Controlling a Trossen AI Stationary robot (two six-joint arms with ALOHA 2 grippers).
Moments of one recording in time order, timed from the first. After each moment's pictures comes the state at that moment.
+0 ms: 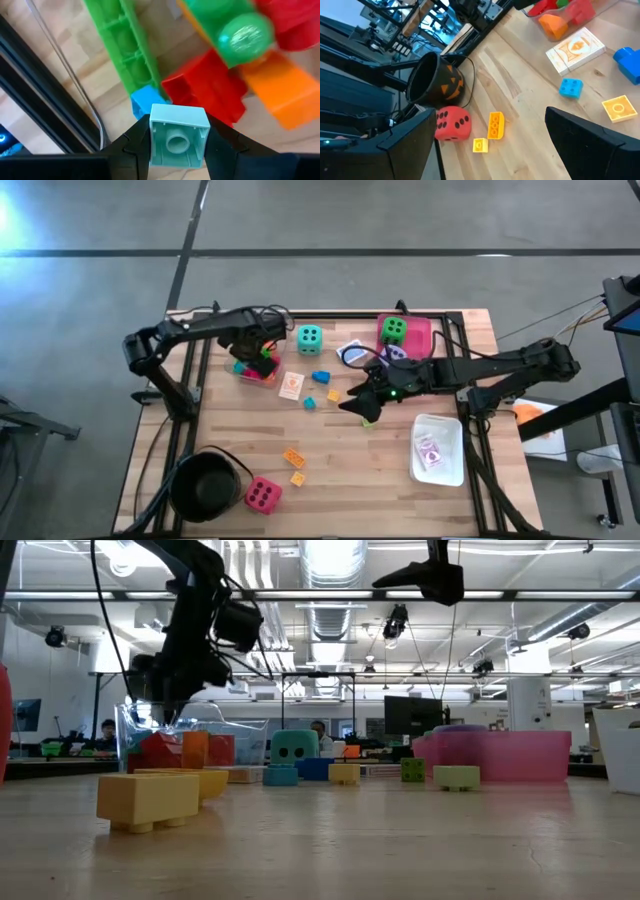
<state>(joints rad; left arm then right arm) 0.51 1.65 1.18 -1.27 -0.16 -0.49 0.11 1.30 1.05 -0.21 0.05 0.92</state>
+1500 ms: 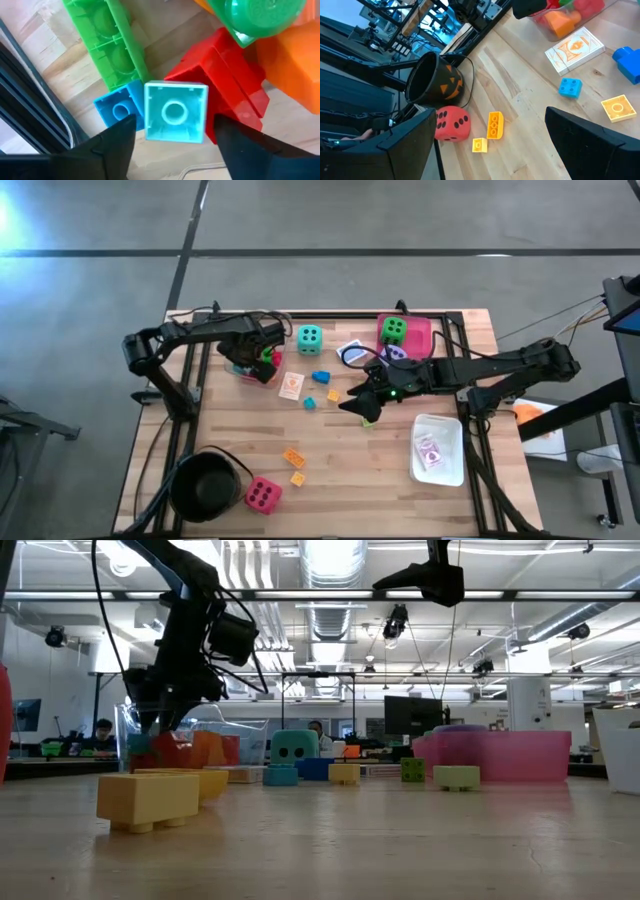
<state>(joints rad) 0.51 1.65 1.09 -1.19 -0.12 -0.51 0.11 1.30 1.04 -0.21 0.05 0.92</state>
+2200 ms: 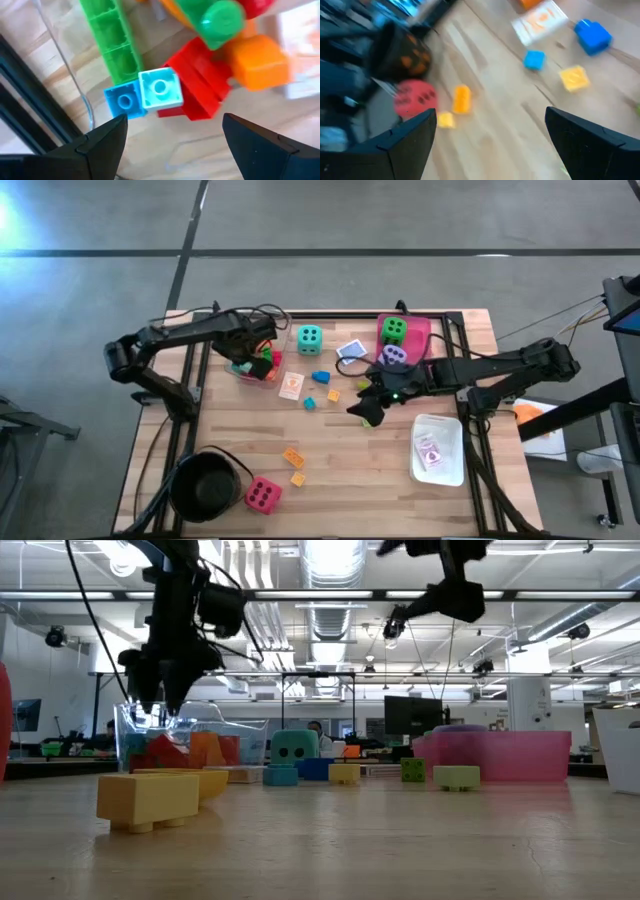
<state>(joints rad) 0.50 1.49 1.10 -1.21 -0.10 -0.52 0.11 1.30 1.04 -0.41 0.05 0.87</state>
